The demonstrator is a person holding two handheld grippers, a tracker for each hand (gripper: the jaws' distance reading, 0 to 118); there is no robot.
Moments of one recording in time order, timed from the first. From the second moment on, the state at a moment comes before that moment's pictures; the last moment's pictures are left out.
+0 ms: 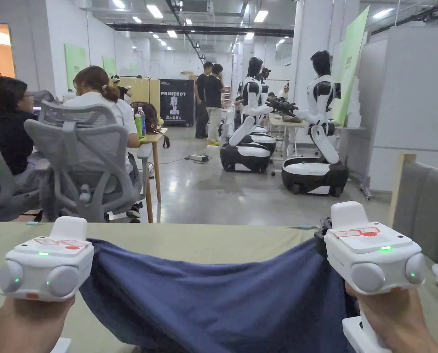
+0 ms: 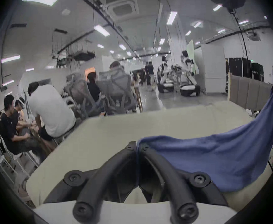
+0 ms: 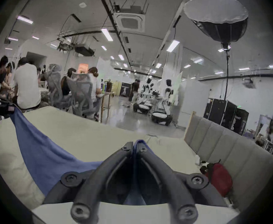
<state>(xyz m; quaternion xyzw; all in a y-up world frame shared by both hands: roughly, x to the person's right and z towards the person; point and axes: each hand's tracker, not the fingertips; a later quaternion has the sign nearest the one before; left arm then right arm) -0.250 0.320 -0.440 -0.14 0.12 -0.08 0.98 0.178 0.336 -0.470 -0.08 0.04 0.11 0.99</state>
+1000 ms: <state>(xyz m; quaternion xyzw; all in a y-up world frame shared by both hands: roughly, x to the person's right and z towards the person) -0.285 0.560 -0.613 0.01 0.22 -0.11 0.97 0.181 0.579 -0.627 0.08 -0.05 0.12 0.99</state>
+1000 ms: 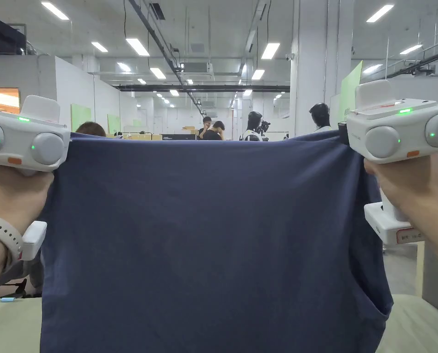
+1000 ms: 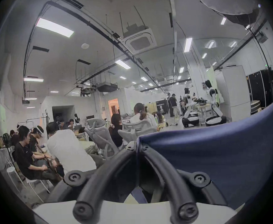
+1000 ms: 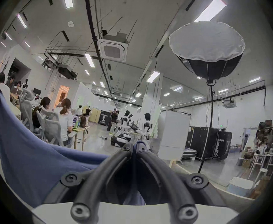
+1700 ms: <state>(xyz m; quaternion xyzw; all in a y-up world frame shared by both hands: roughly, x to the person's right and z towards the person) -0.260 0.382 -0.538 -0.10 0.16 -0.08 0.98 0.231 0.435 -0.546 0.01 -0.03 0.09 1.00</state>
